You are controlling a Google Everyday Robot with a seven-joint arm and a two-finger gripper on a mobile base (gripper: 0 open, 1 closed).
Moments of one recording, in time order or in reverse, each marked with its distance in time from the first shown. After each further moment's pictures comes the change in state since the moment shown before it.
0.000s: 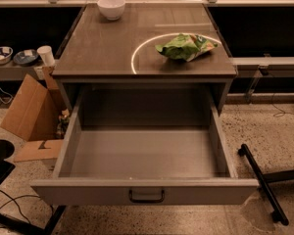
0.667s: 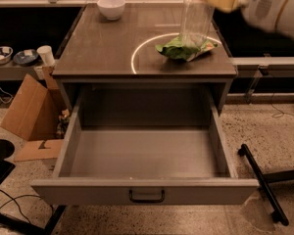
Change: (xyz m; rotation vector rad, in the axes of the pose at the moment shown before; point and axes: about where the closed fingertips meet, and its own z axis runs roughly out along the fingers) arm 0.137 0.072 -0.068 -0.111 0.206 0.126
